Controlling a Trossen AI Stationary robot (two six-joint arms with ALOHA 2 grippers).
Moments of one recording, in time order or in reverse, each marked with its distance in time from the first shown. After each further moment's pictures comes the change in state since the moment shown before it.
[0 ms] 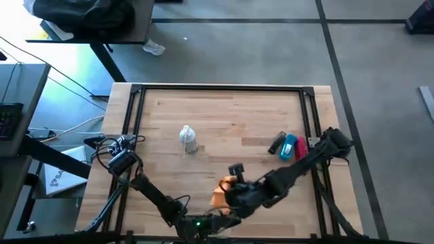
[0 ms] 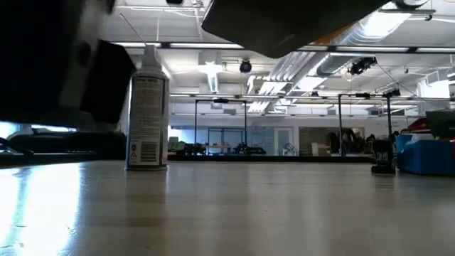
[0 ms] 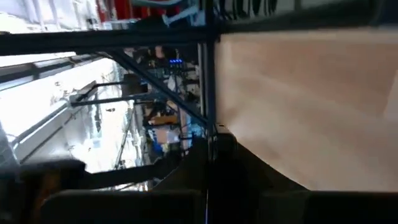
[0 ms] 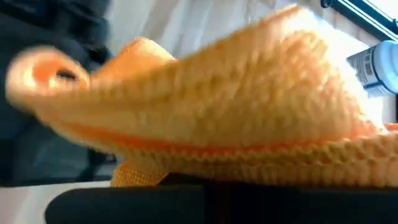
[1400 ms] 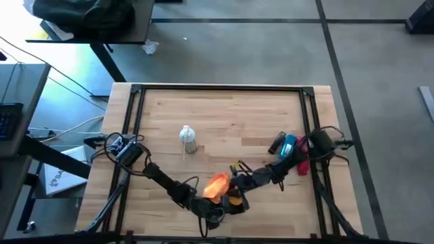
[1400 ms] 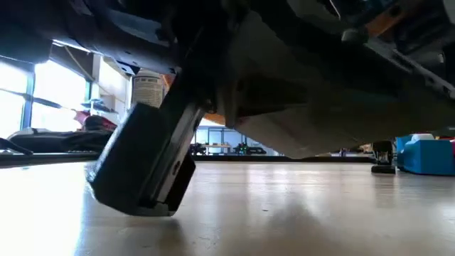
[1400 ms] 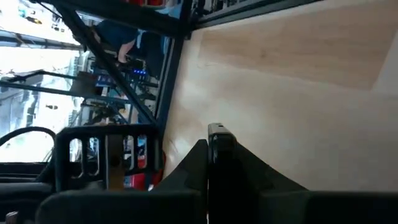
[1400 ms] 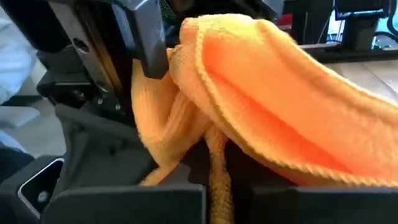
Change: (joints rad) left arm 0.198 0.000 -0.112 0.014 0.318 -0.287; right arm -0.099 0.160 -1.037 2.139 -0.329 0.138
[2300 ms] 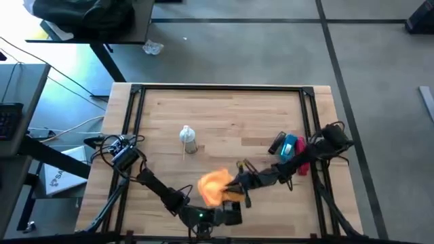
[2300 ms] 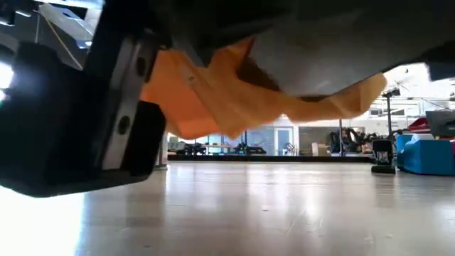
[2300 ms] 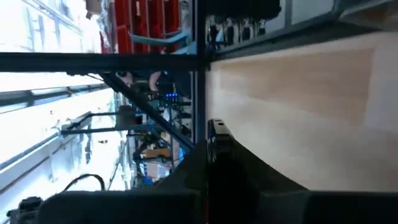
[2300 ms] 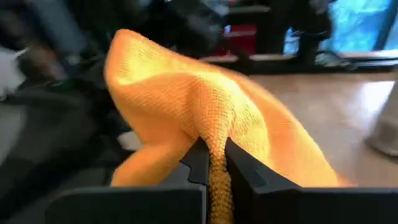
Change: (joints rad) left arm -0.100 -0.005 0.002 0.101 -0.073 0.276; right arm 0.080 -0.179 -0.008 -0.270 0.174 -0.014
